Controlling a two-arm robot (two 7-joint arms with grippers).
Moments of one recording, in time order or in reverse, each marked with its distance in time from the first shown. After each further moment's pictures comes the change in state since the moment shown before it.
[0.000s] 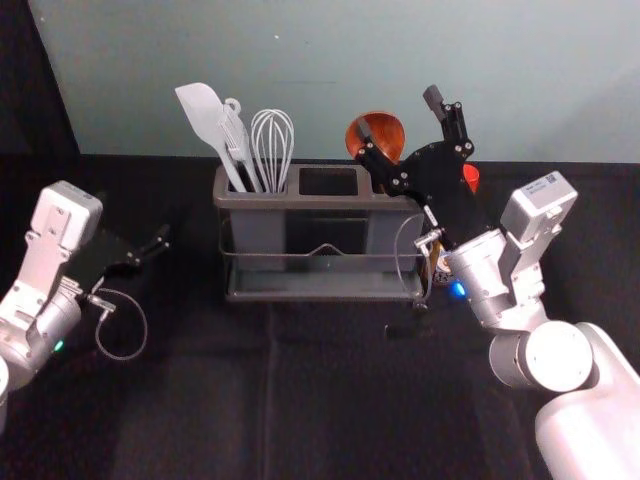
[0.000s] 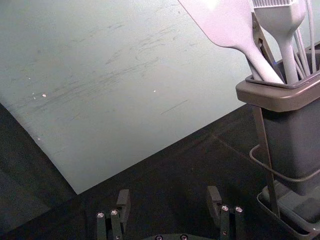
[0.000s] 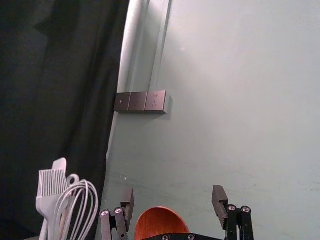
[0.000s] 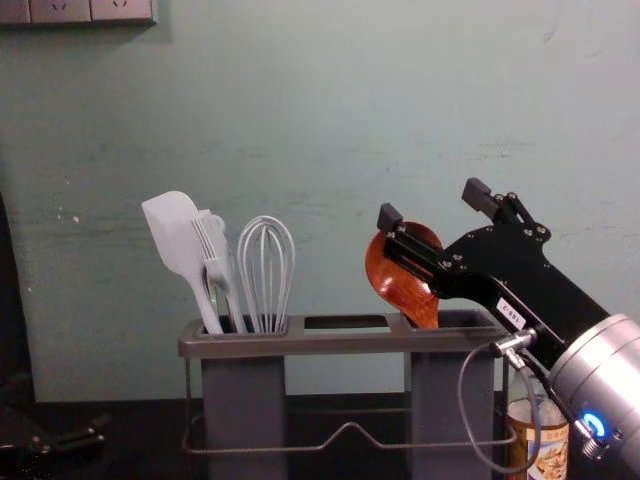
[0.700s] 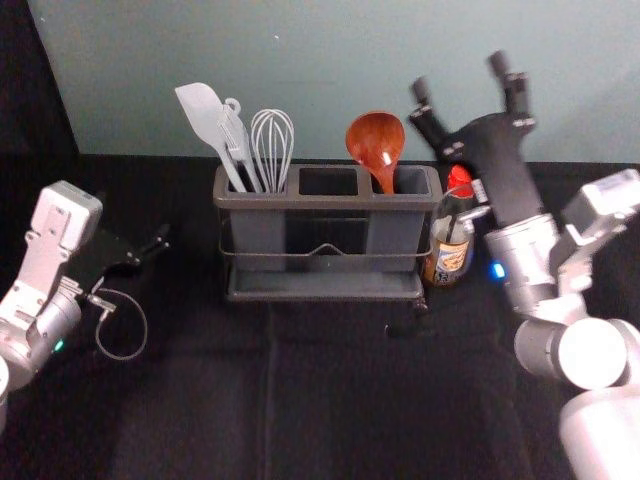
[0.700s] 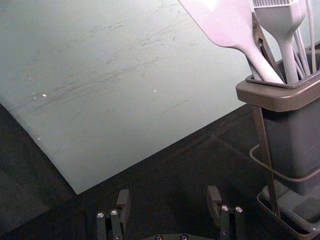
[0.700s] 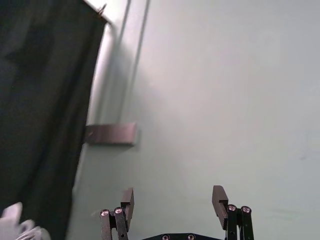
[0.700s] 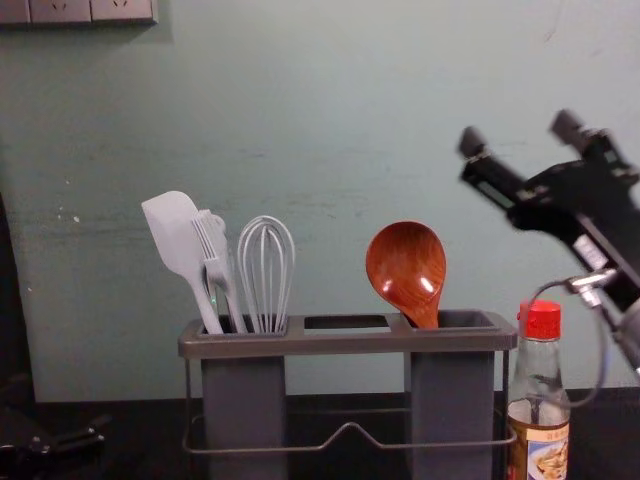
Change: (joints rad) left arm 0.000 0.000 0.000 0.000 0.000 0.000 0.000; right arm -0.028 0.005 0.076 -0.083 0.043 -0.071 -0.023
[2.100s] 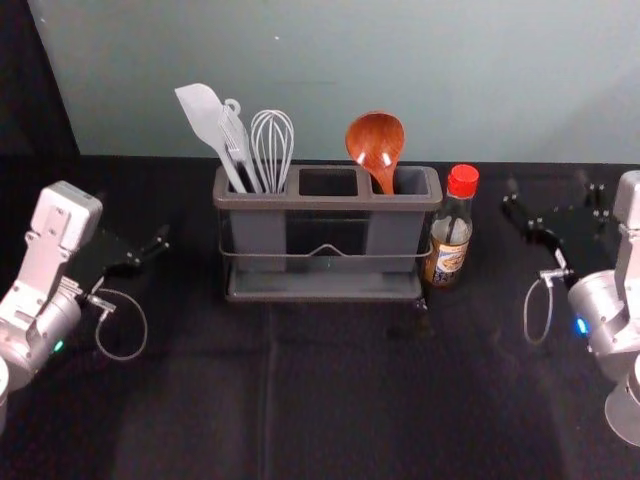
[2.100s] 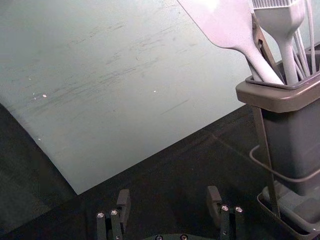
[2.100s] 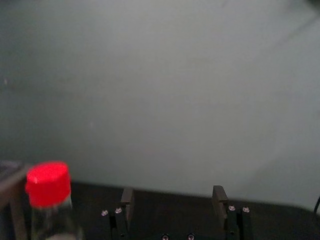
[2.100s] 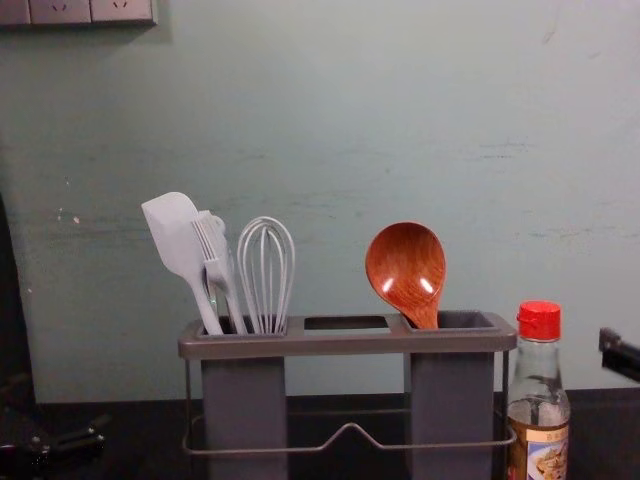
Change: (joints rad) left arm 0.000 0.000 0.000 0.000 0.000 0.000 0.000; right arm -0.169 0.067 0.154 -0.179 -0.119 0.628 -0.180
